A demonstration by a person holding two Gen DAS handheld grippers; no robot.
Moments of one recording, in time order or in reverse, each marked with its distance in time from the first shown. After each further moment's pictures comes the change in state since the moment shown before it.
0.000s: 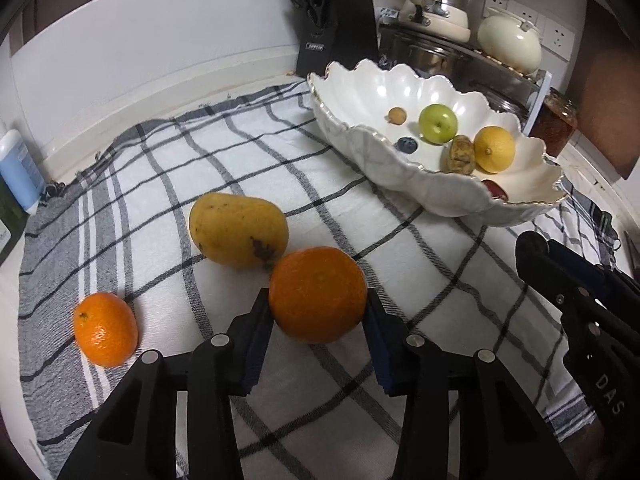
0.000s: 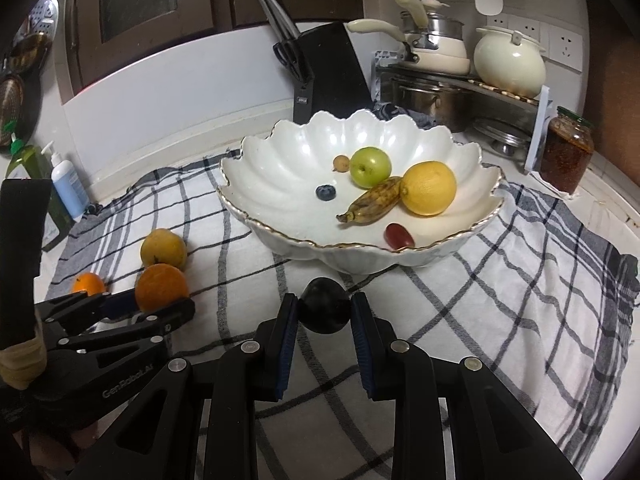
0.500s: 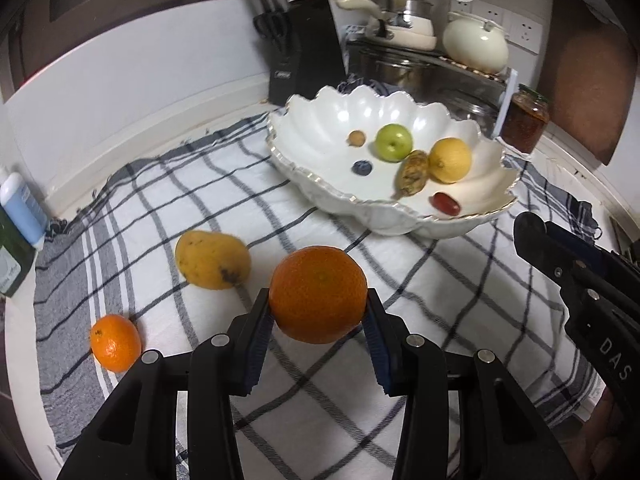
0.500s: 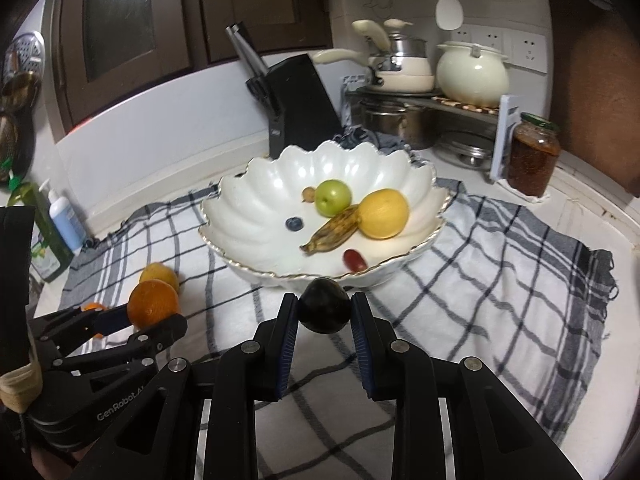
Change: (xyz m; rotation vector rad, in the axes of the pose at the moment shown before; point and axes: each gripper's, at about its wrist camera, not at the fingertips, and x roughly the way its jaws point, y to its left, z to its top) left arm -0.035 -0.036 0.012 0.080 -0.047 -0.012; right arm -0.039 -0.029 0.012 0.069 -0.068 -0.035
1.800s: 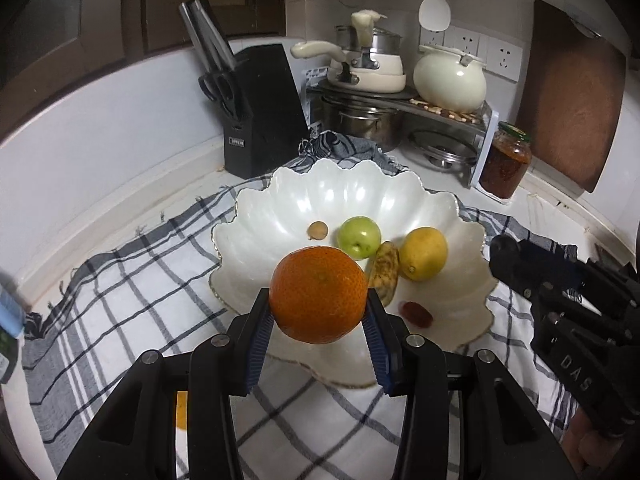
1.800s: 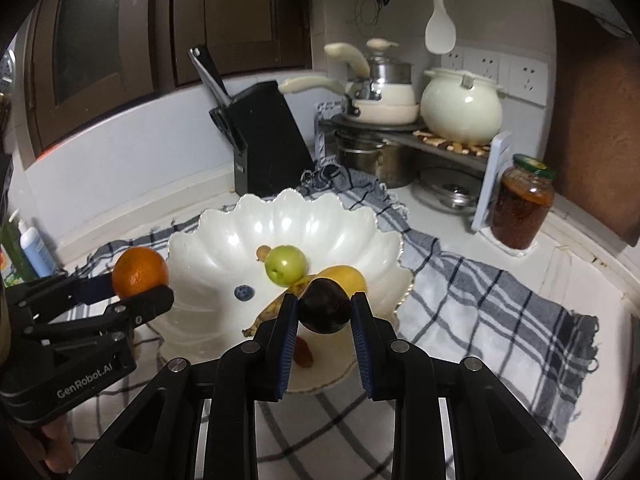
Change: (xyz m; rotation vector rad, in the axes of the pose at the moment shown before) left arm 0.023 -0.022 0.096 0.069 -0.090 -0.084; right arm 0.037 -0.034 0.070 -0.029 -0.029 -0.058
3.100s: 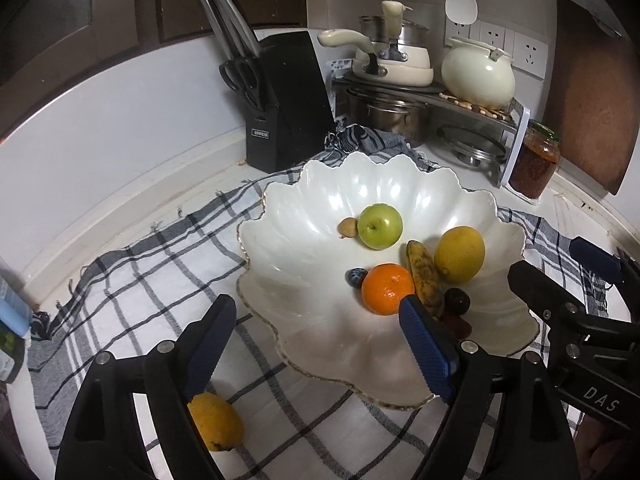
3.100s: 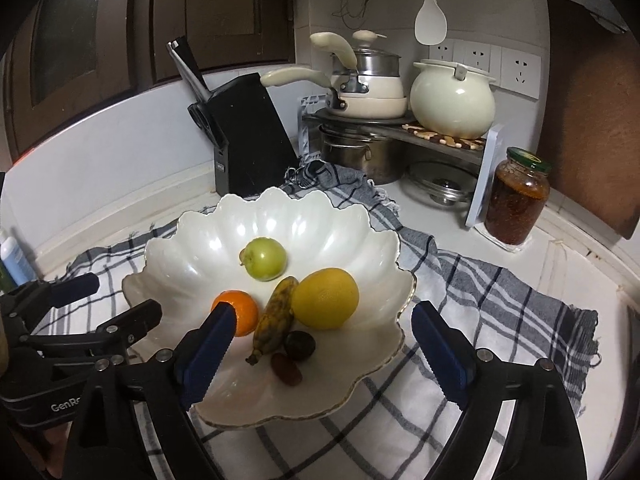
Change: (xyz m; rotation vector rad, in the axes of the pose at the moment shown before) left arm 0.016 0.019 0.000 -0.010 0.007 0.072; right arm 0.017 0.006 0.005 0.031 0.003 -0.071
